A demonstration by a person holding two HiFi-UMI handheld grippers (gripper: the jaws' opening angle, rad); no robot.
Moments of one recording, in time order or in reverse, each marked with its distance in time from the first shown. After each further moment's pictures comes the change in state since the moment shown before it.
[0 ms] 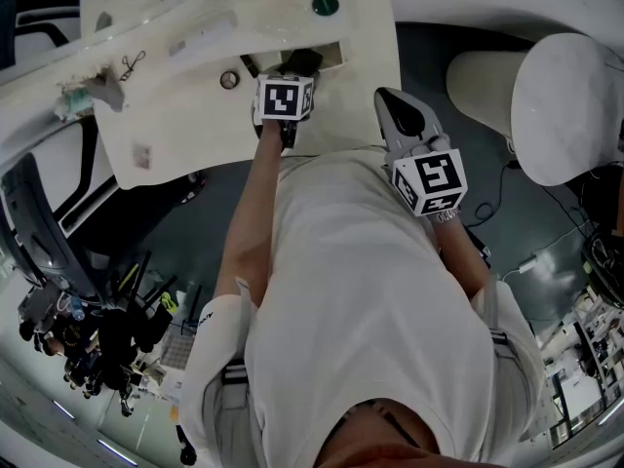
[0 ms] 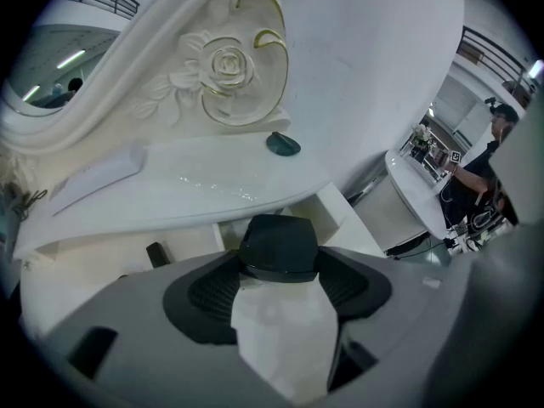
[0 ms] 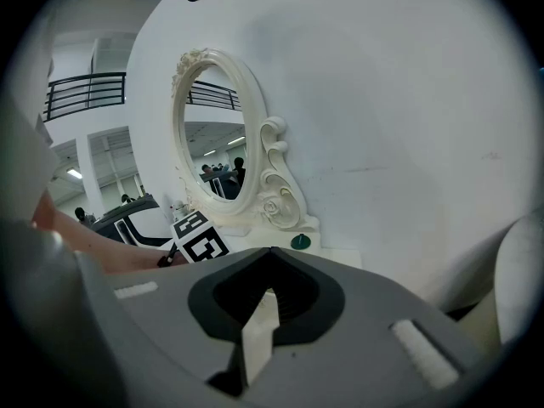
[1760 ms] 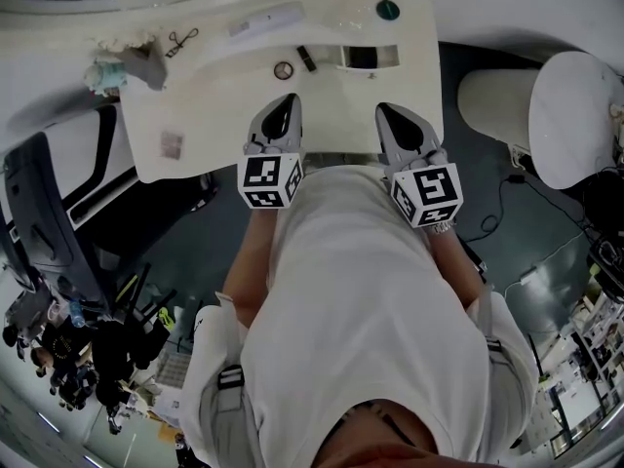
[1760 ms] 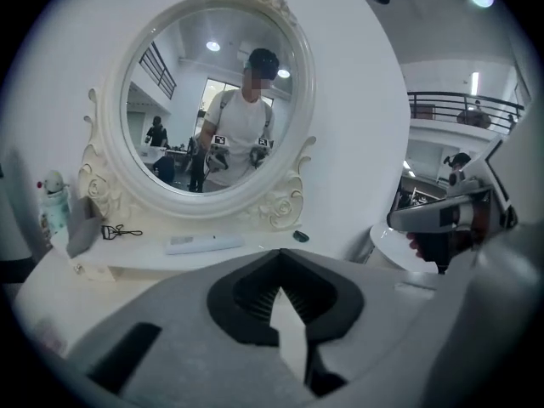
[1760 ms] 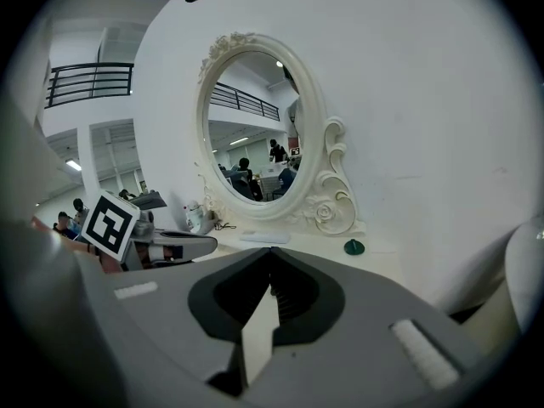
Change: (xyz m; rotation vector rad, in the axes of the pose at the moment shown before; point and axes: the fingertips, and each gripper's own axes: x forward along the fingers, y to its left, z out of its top) left arm -0.219 0.077 -0.034 0.002 -0.652 -0.036; right arm 0.036 0.150 0.004 -0.043 -0.022 -0.021
